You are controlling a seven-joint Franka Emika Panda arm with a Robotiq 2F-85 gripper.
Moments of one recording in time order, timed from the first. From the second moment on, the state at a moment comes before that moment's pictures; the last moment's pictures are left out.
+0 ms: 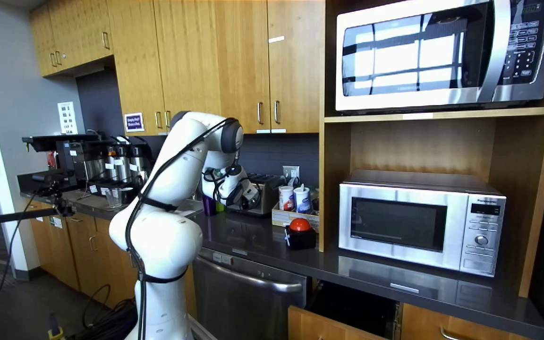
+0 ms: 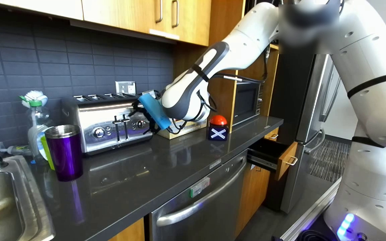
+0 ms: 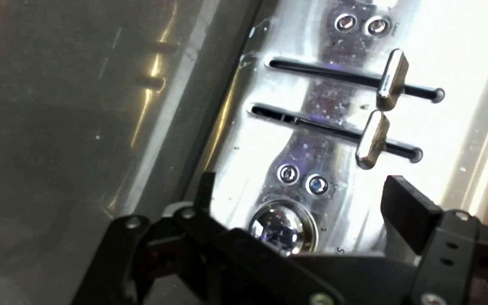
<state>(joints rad) 0.18 0.54 0.41 -2.04 0.26 3.45 1.02</state>
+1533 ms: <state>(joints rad) 0.16 0.54 0.39 -2.07 0.27 3.45 1.03</state>
